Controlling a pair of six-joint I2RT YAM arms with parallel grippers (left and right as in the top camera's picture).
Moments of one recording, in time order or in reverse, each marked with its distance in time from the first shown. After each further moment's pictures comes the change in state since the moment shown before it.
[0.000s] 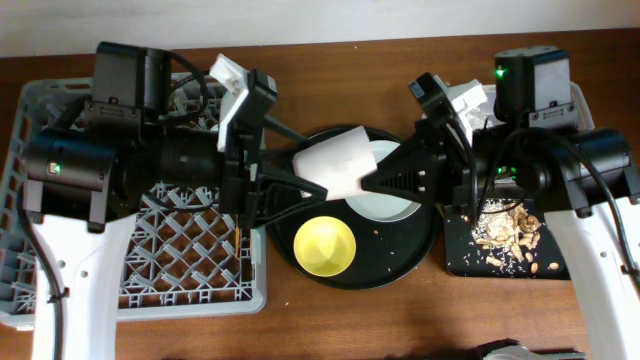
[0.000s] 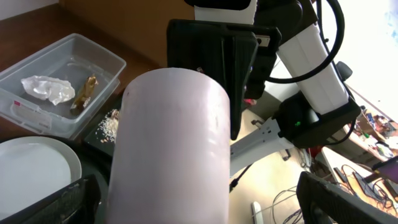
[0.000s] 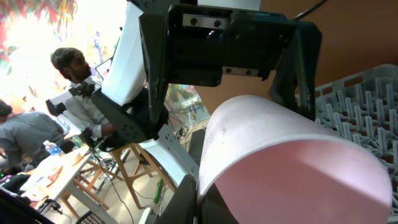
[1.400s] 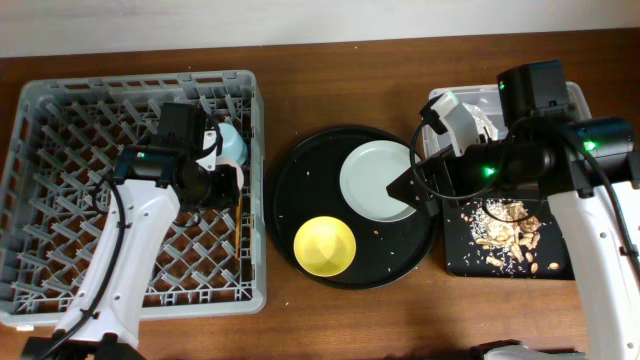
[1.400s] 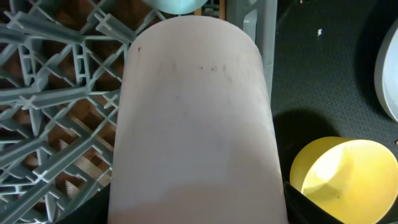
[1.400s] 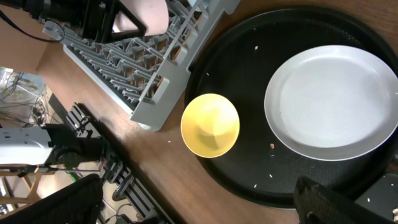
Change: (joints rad) left arm 0.101 0.023 -0.709 0.345 -1.177 -0.475; right arm -0.082 0.042 0.006 -0.338 0.870 0.091
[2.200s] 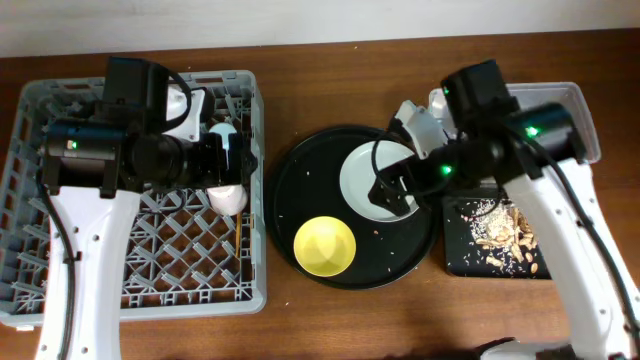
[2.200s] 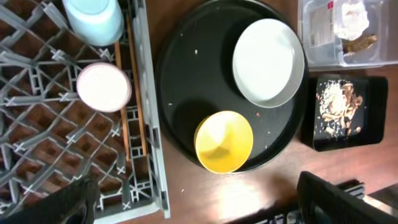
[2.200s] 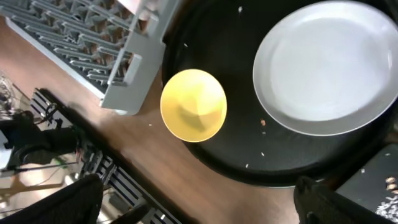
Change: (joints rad) left arm 0.000 -0.011 0.517 -0.401 0.255 -0.014; right arm 0.155 0.090 0.000 0.007 0.191 0.137
